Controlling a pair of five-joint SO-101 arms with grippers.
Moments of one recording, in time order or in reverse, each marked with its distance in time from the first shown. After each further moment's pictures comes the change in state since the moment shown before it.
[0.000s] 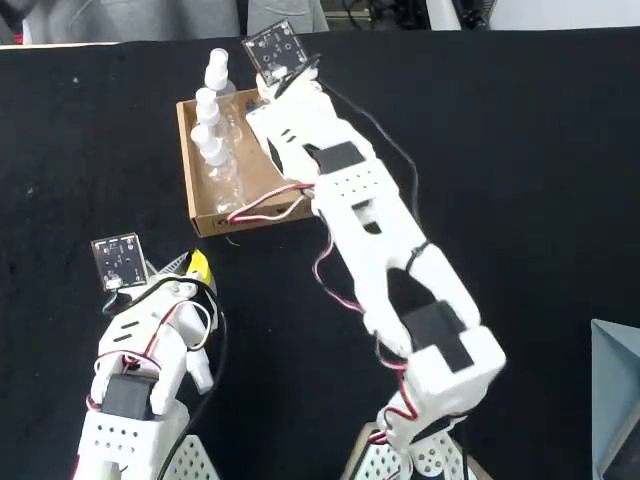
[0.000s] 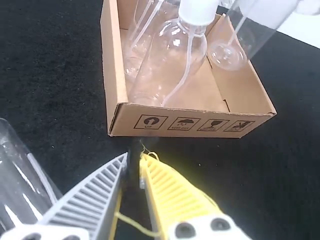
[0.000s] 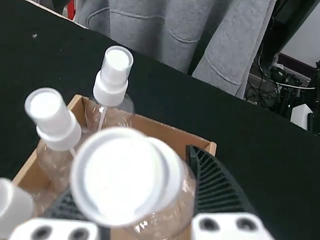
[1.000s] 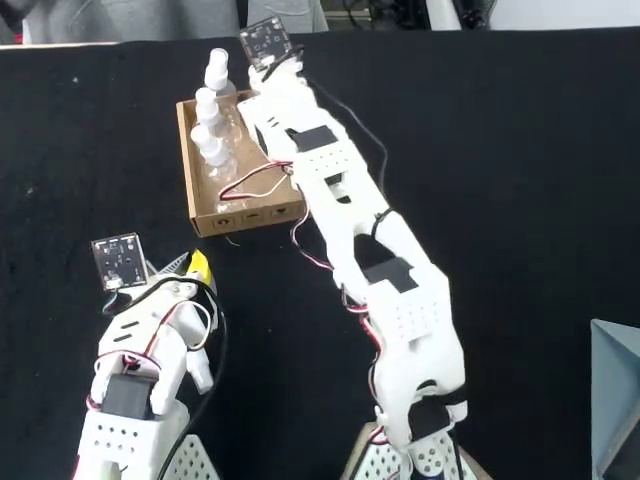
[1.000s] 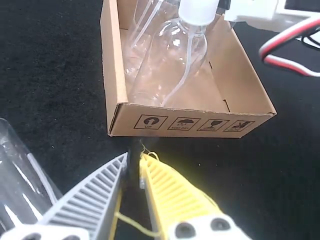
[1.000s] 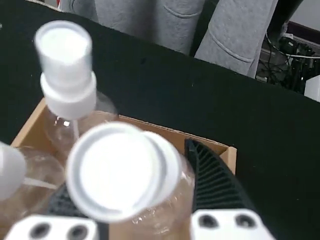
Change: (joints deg) left arm 0.0 0.0 0.0 0.0 0.0; right arm 0.7 24.3 -22.8 0.0 -4.7
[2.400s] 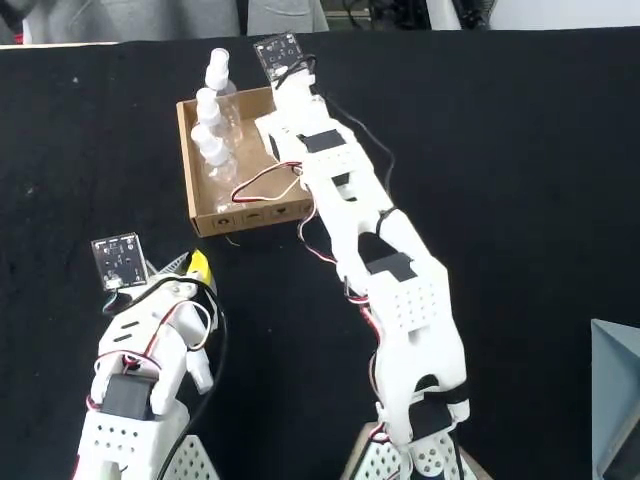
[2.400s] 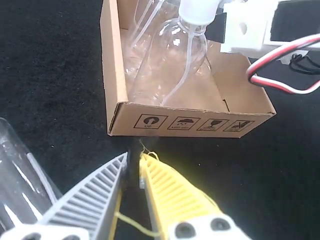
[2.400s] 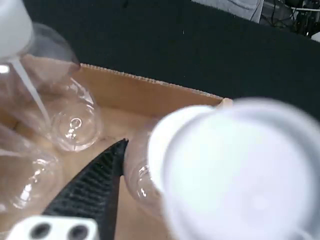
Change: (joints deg) left arm 0.0 0.1 0.0 0.0 0.0; right arm 2.2 4.4 -0.4 5.3 -0.3
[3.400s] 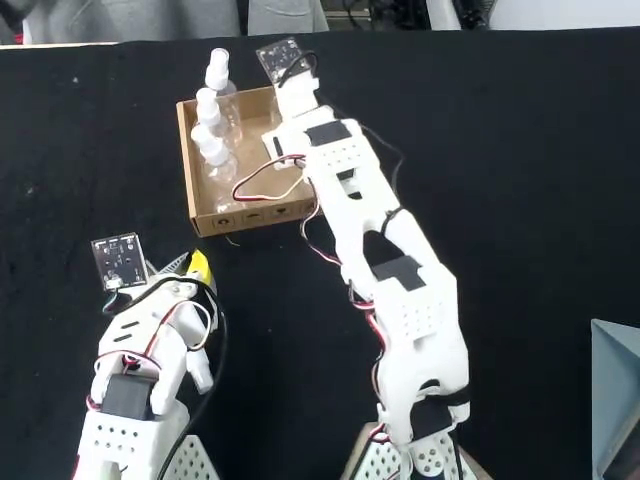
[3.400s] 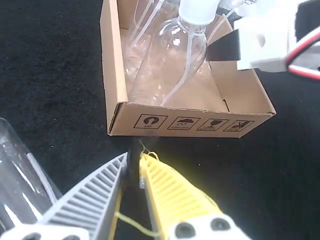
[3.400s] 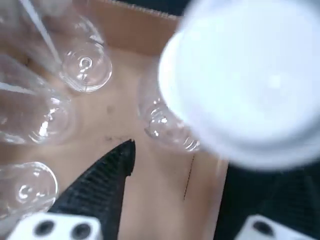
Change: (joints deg) left arm 0.0 0.0 0.0 0.0 0.0; right arm 0.1 -5.0 0.0 17.9 0.0
